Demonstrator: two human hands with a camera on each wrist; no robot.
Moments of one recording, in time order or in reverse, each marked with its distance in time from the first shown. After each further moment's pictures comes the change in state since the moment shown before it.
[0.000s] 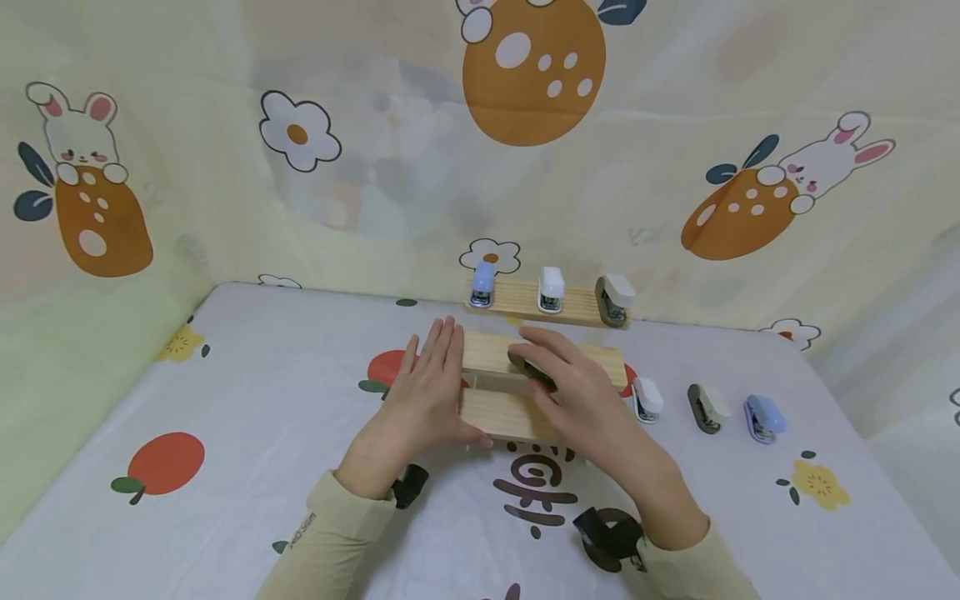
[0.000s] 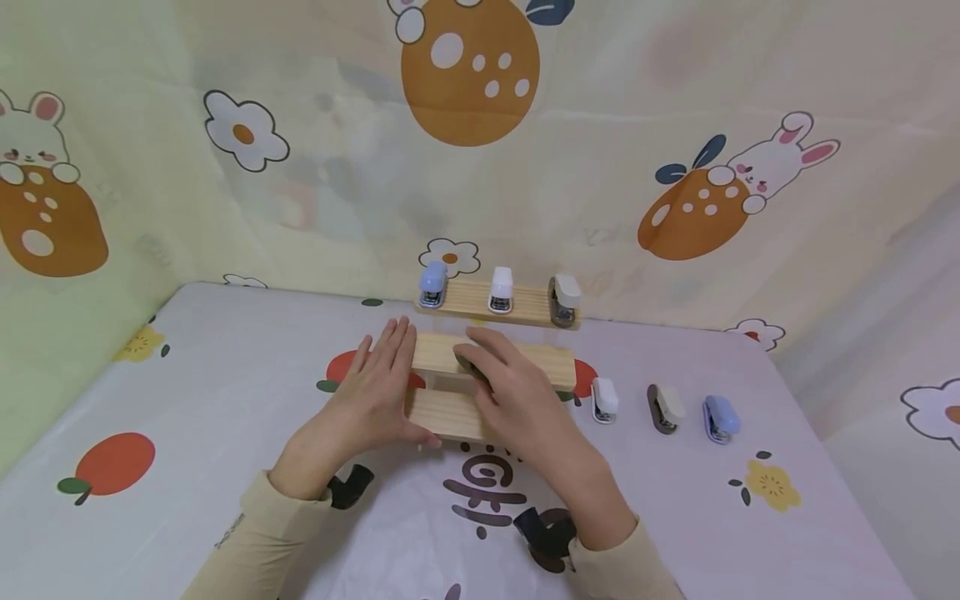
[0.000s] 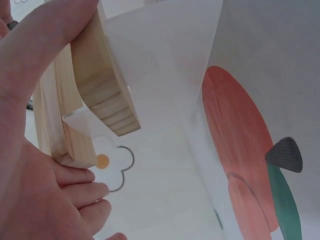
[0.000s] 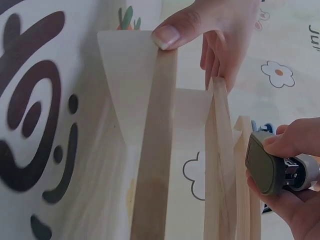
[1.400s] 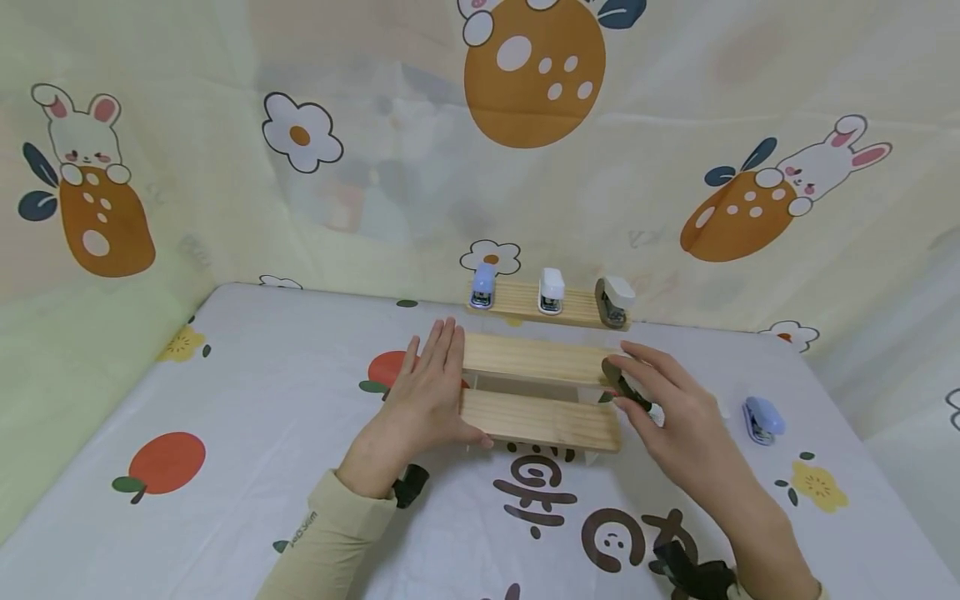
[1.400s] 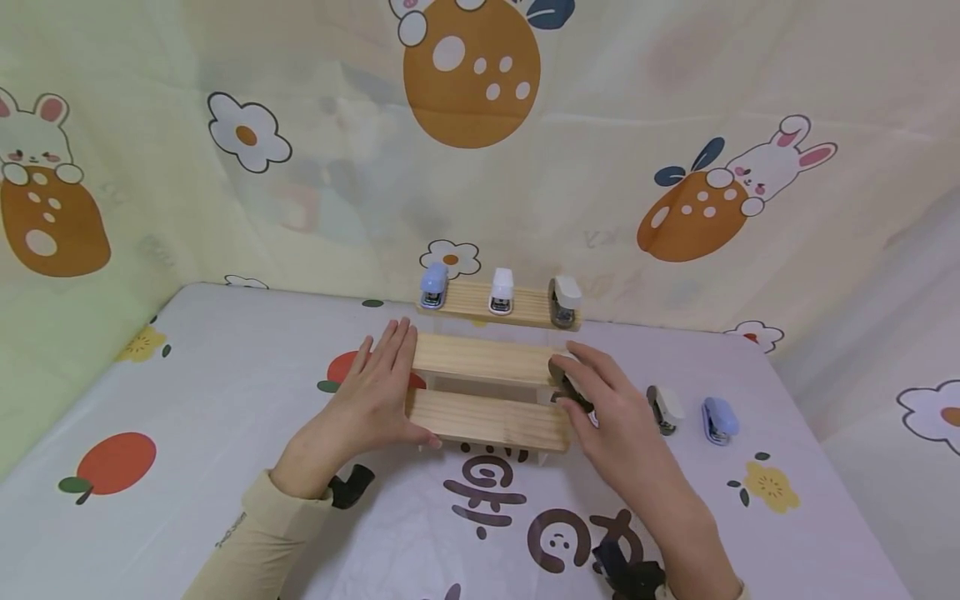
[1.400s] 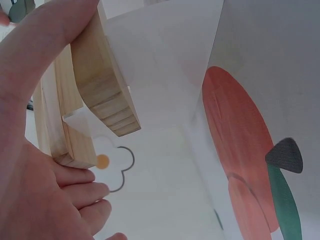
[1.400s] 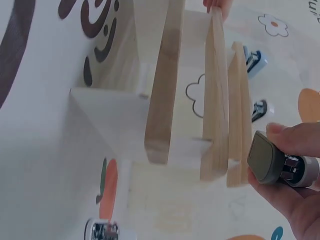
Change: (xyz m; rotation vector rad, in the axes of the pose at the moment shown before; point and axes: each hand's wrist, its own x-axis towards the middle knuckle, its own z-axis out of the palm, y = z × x) left_hand -0.001 0.000 0.002 0.002 0.033 0.014; right_hand -0.058 0.039 -0.044 -0.094 0.206 0.004
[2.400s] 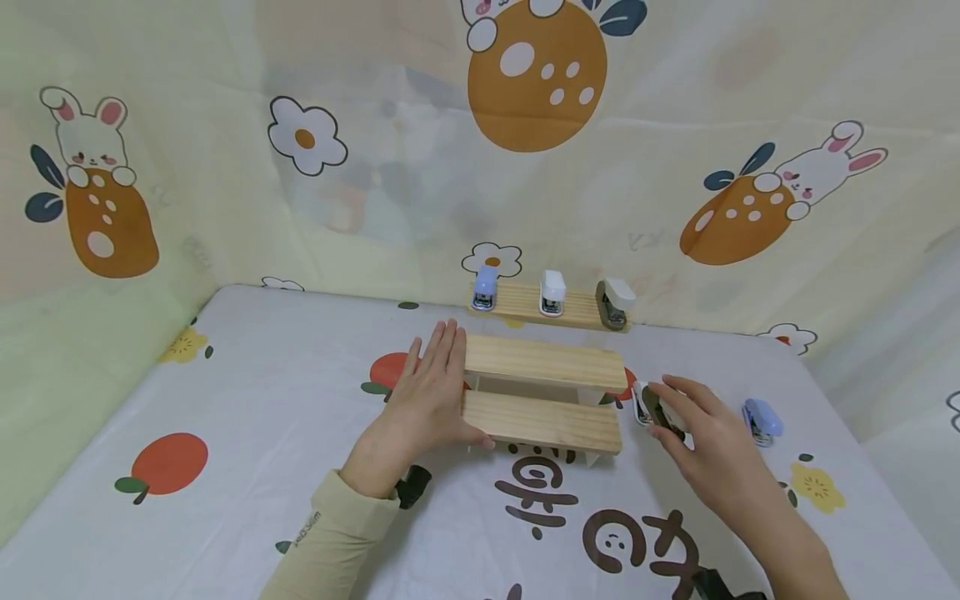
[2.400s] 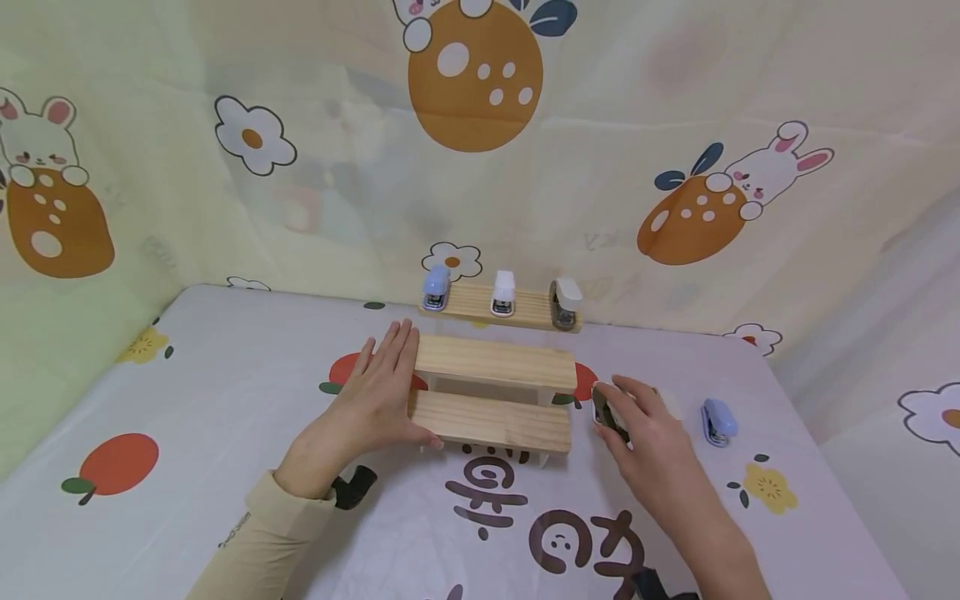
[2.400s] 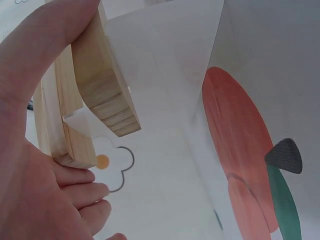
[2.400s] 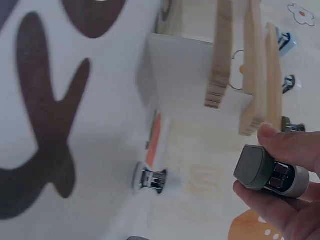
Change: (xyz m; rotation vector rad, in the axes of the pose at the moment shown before) left_hand -0.001 -0.002 0.001 -0.012 0.007 0.009; right_hand -0.034 0.027 -0.008 -0.150 -0.116 0.138
